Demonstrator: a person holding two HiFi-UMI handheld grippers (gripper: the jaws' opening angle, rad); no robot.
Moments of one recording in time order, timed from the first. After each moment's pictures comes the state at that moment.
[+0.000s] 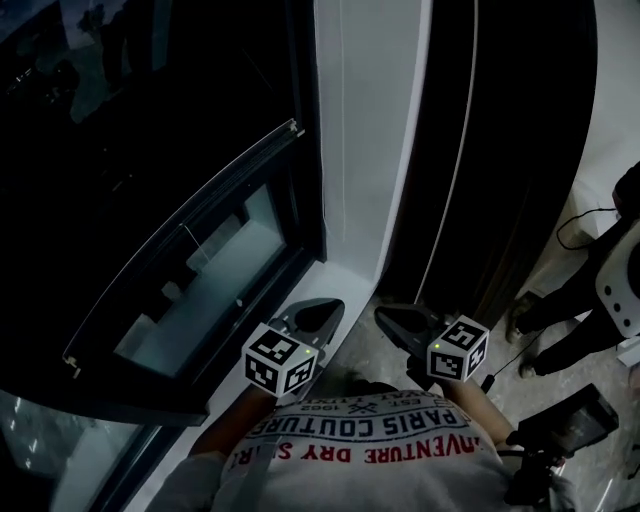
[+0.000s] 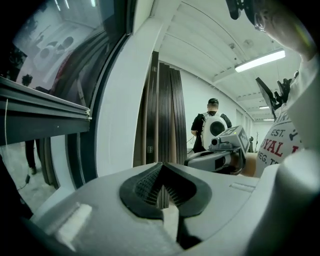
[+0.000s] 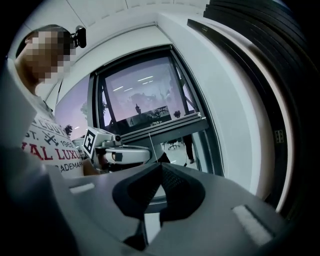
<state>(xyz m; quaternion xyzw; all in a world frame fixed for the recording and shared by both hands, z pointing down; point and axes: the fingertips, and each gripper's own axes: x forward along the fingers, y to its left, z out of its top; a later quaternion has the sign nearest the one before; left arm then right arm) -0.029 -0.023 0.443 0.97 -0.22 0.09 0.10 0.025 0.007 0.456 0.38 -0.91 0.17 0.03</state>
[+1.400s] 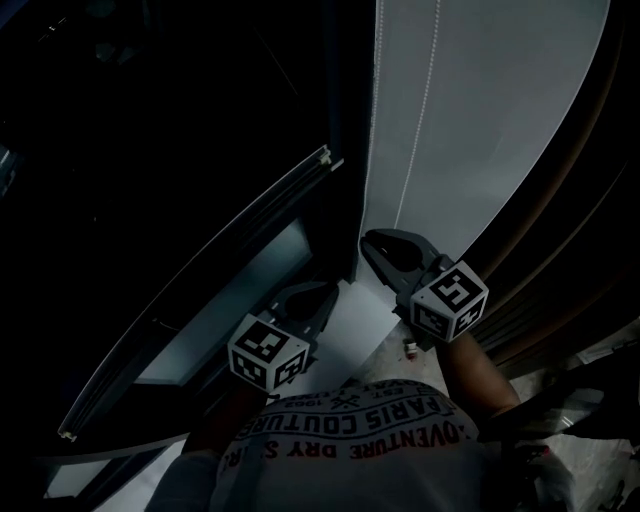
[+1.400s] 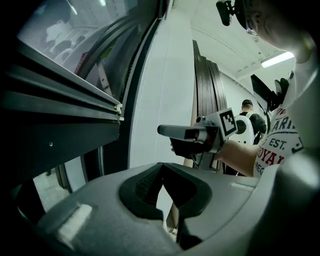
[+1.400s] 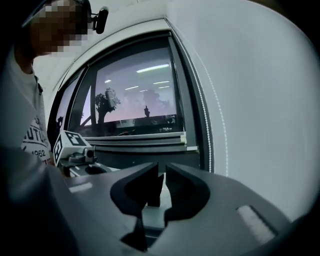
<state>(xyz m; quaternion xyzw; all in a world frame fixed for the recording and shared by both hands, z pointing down) -0.034 -0.282 0.454 0.94 -0.32 0.10 0.12 0.011 -0.335 0.401 0.34 -0.94 0.05 0.02</state>
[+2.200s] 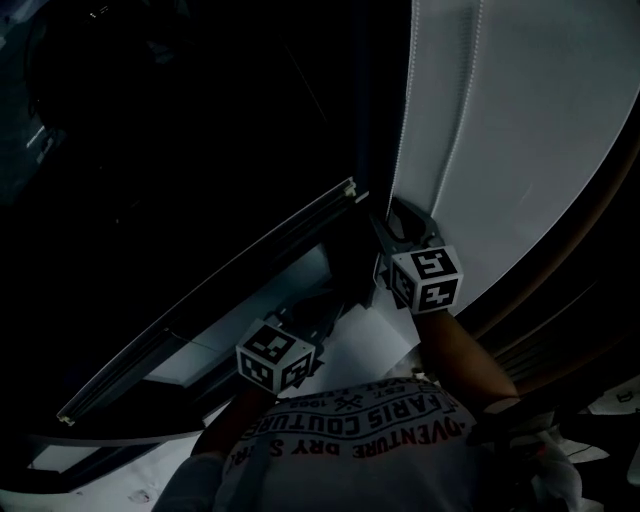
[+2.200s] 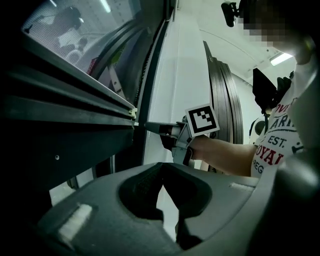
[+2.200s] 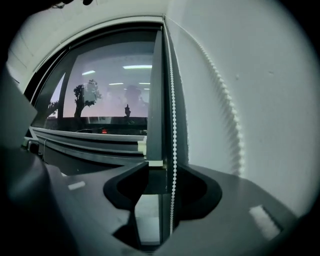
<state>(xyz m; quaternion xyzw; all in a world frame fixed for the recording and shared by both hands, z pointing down) -0.049 -0.332 0.452 0.91 -0.38 0.08 0.11 0.012 -0.466 0.398 0.46 -0.88 0.02 0.02</state>
